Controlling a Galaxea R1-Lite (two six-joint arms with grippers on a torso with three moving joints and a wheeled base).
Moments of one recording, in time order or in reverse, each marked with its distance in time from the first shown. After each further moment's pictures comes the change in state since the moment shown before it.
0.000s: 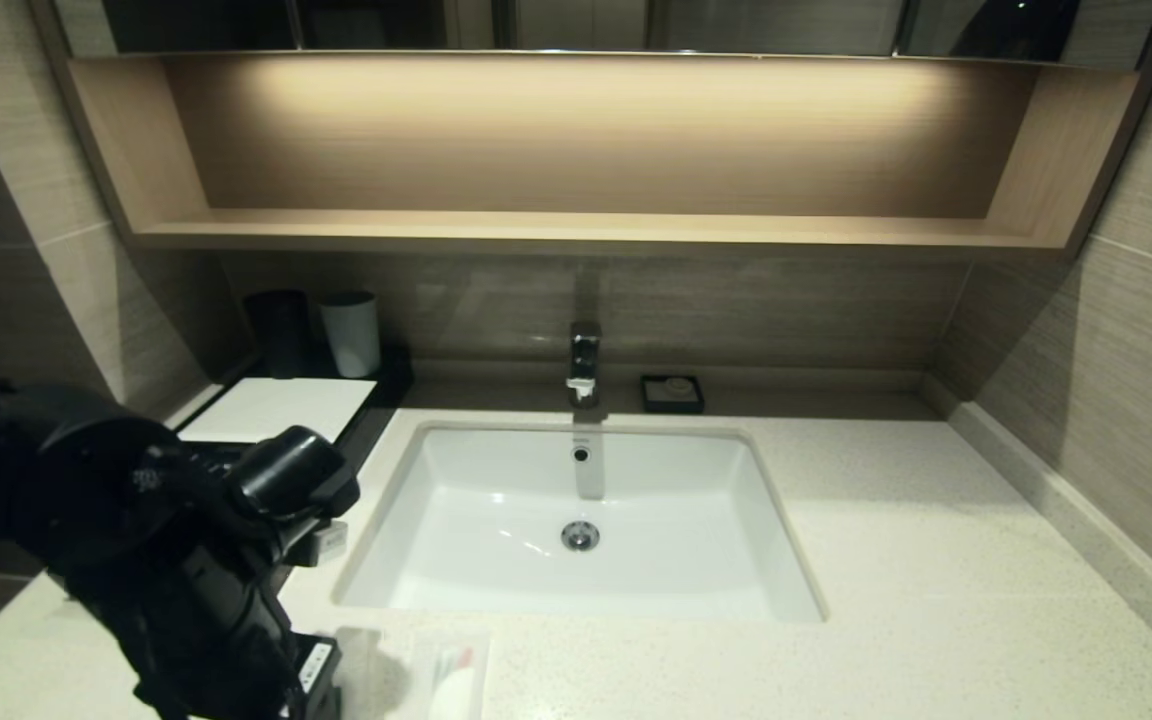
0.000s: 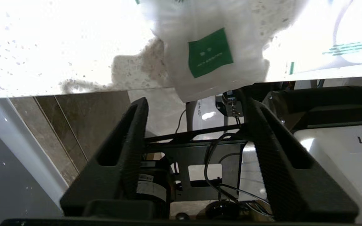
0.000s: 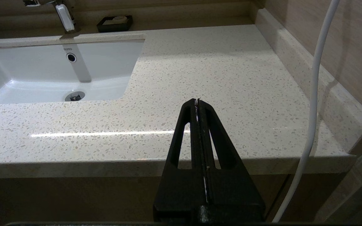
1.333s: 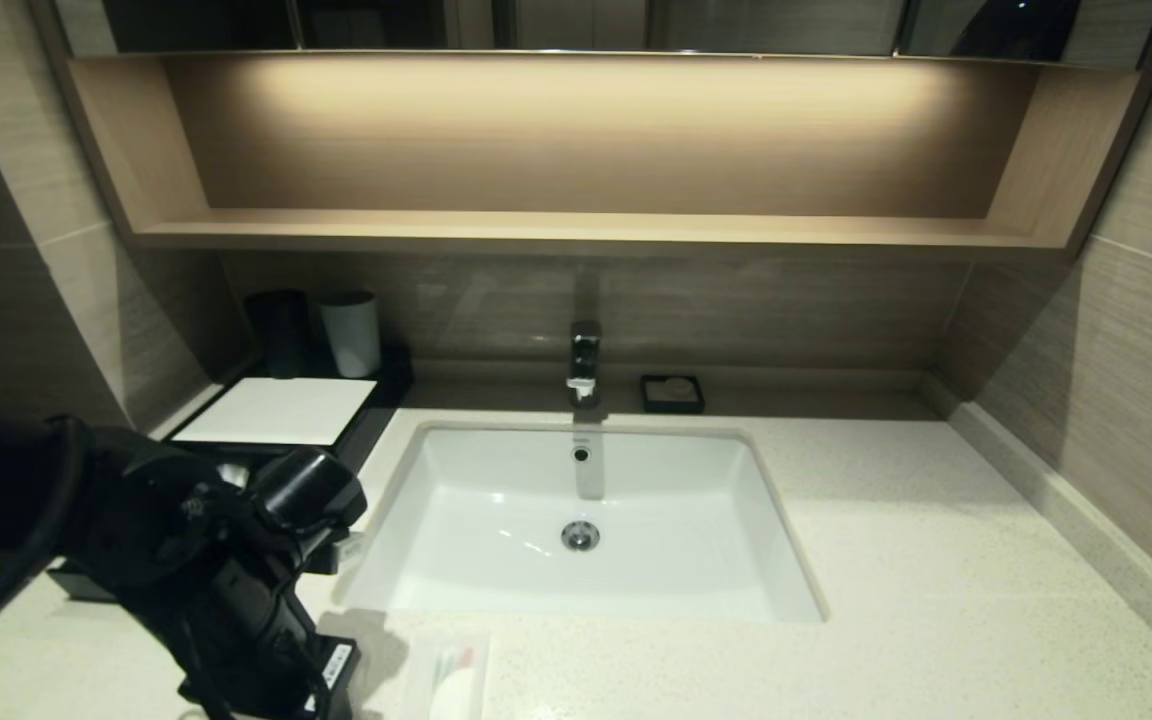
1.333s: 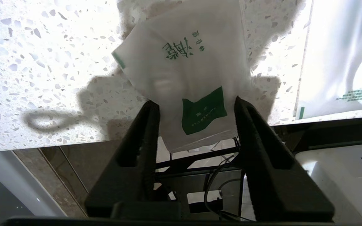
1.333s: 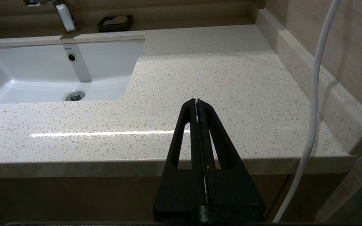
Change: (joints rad) left arm 0.052 0.087 0.084 -0.200 -0.054 0.074; right arm 0.000 0.000 0.000 0.000 0.000 0.000
